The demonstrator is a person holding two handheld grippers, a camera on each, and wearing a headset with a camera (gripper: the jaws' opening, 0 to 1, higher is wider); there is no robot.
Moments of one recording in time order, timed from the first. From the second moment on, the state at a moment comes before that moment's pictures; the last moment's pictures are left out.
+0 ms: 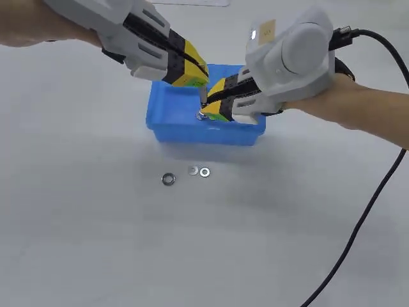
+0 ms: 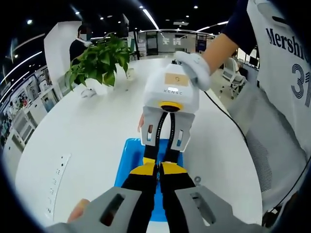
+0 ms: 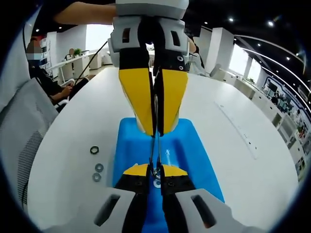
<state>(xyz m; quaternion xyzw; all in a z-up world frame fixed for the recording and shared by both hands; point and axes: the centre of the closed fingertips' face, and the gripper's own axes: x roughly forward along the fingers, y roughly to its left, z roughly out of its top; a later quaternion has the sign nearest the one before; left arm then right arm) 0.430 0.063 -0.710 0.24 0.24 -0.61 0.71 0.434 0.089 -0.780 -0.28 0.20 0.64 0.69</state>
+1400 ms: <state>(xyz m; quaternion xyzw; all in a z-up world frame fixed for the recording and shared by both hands) 0.405 0.061 -0.665 0.25 0.21 -0.61 0.72 0.412 0.083 -0.733 -0.29 0.16 0.63 0.70</state>
